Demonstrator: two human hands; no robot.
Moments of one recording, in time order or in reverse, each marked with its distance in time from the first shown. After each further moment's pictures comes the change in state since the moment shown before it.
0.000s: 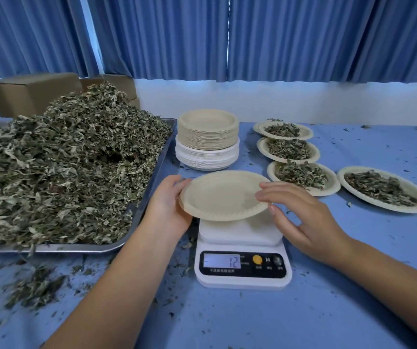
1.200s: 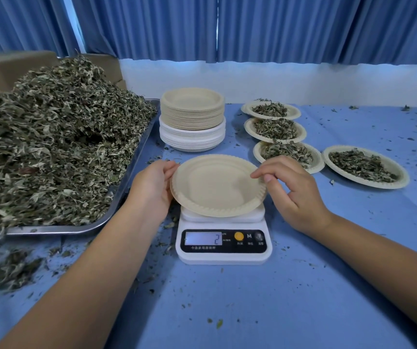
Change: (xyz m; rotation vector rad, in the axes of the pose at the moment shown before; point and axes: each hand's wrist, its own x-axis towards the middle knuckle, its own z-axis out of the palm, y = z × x) left_hand 0.005 -0.008 0.002 0.266 0.194 0.179; right_hand -0.007 0.015 0.003 0.052 0.138 0.170
